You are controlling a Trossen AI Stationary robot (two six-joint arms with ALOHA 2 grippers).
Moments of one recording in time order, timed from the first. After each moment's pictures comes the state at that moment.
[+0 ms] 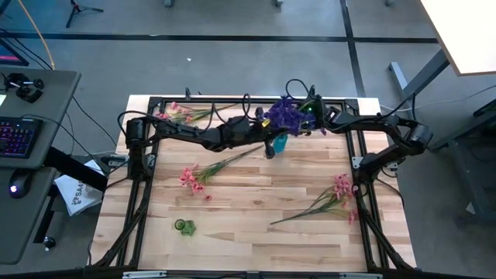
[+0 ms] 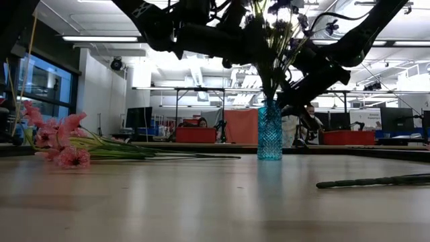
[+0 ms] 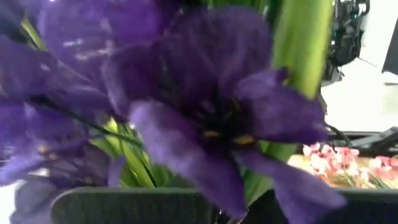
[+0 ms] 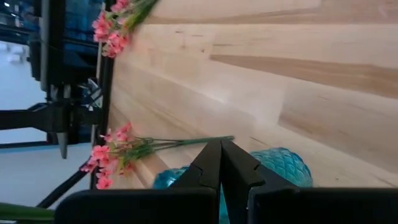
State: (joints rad) left arm 0.16 1.93 1.21 0.66 -0.12 0.13; right arm -0.65 1.46 0.66 0.12 -0.44 0.94
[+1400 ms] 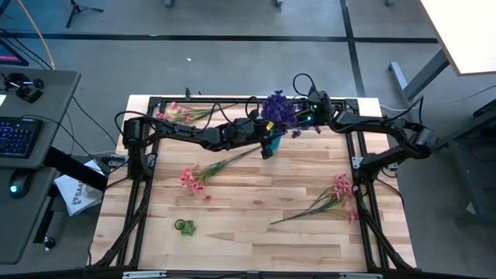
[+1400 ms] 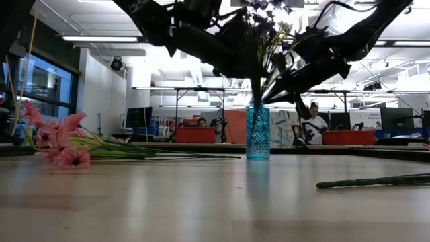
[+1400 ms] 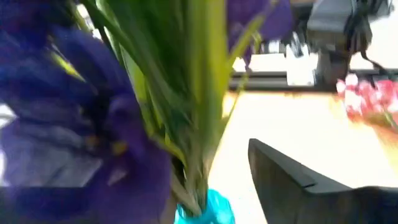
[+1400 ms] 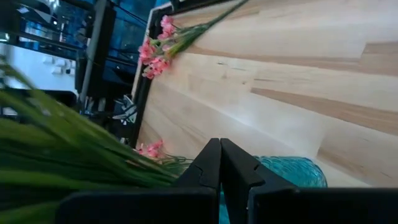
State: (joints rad) left arm 0.15 1.89 1.21 0.40 -0.25 0.15; right arm -0.66 1.39 0.66 0.22 -0.42 0.94
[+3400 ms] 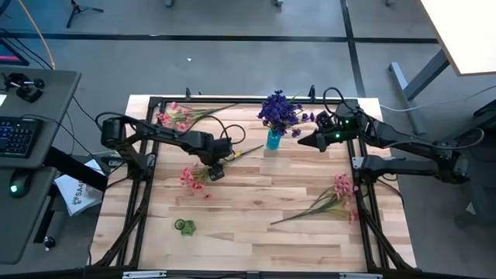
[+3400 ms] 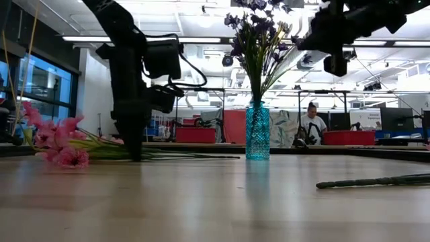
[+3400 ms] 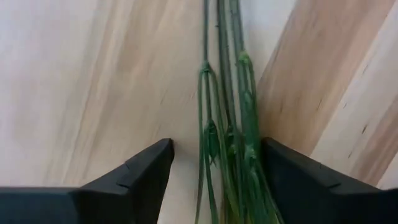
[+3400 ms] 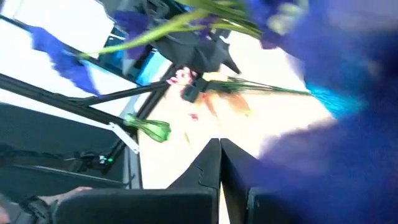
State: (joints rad) left arm 0.15 1.73 0.88 -0.58 -0.05 -0.22; right arm -0.44 0.82 0.66 -0.28 -0.46 0.70
